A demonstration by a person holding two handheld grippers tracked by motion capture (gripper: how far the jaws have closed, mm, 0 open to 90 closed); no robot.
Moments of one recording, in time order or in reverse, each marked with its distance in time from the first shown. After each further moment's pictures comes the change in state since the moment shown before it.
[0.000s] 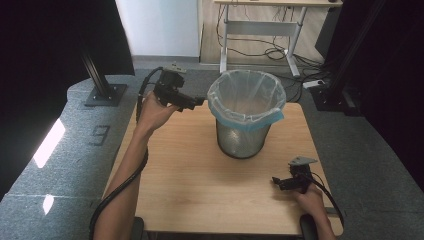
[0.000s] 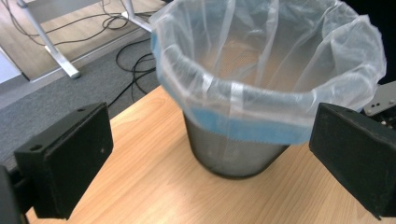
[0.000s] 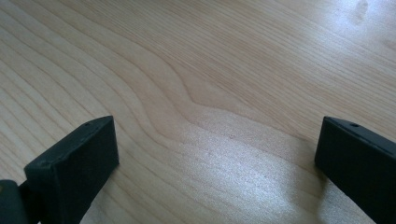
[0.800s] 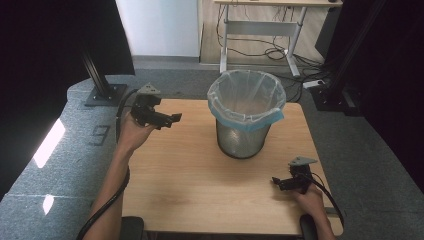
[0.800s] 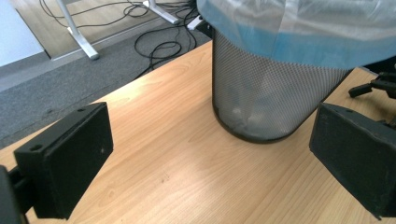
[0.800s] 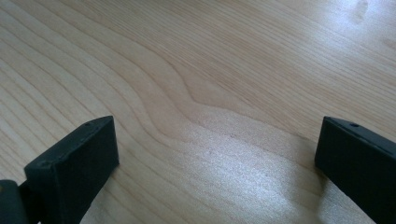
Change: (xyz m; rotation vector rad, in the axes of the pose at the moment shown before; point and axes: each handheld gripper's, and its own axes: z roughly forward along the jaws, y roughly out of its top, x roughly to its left) left arm 0.021 -0.080 -0.020 -0.005 0.062 -0.067; right arm 0.001 0.000 -0.001 0.003 -0.004 -0.002
